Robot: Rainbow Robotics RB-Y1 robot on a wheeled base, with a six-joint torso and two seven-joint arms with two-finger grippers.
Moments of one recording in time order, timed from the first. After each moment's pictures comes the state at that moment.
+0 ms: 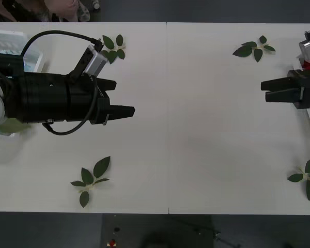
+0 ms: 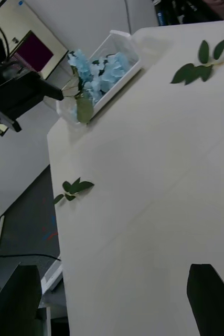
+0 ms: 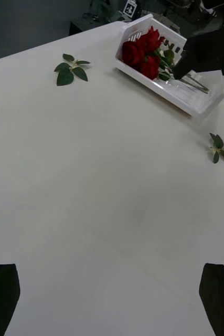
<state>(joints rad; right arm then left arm) -0.63 -0.96 0.27 -0.97 -2.26 1.52 2.70 -0.47 1.08 -0.51 -2.02 1.57 0.63 -1.98</state>
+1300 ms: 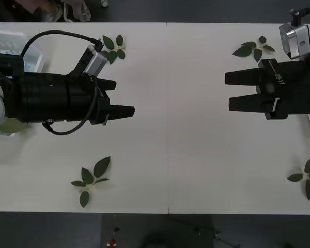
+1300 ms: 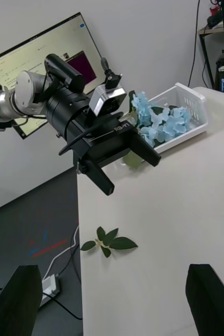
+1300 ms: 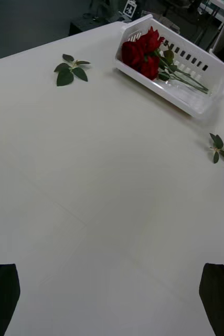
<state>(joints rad) -0.37 -1.19 0.32 -1.86 -2.49 0.95 2.70 -0.47 1.08 -0.51 -2.02 1.57 0.63 -1.98</state>
